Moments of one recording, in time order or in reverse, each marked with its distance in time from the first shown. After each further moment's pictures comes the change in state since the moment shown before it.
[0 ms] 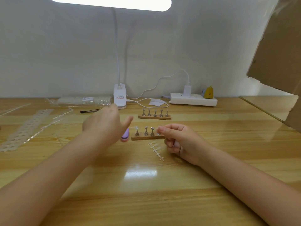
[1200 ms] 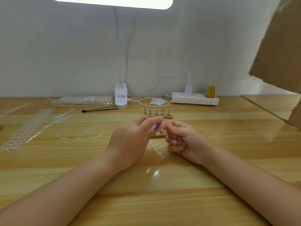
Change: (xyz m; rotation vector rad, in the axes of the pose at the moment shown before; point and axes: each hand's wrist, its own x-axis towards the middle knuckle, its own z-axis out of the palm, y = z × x) left_hand -0.042 0.027 0.024 -0.432 0.359 0.736; right_hand 0.000 0.000 -0.001 0.136 -0.024 -0.016
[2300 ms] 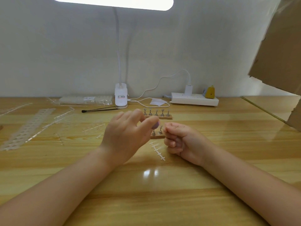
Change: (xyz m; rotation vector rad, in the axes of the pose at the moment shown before) left_hand 0.007 -0.015 0.000 0.323 0.261 0.259; right_hand -0.001 -0.002 0.001 -0.034 -0.039 0.048
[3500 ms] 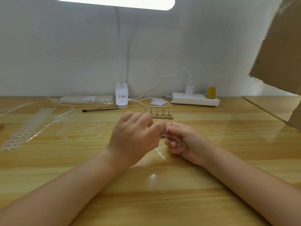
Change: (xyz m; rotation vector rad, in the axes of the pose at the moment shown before) left_hand 0.006 0.012 -0.001 0.027 -0.001 0.044; right_hand -0.002 -0.001 0.001 -0.041 -0.009 0.004
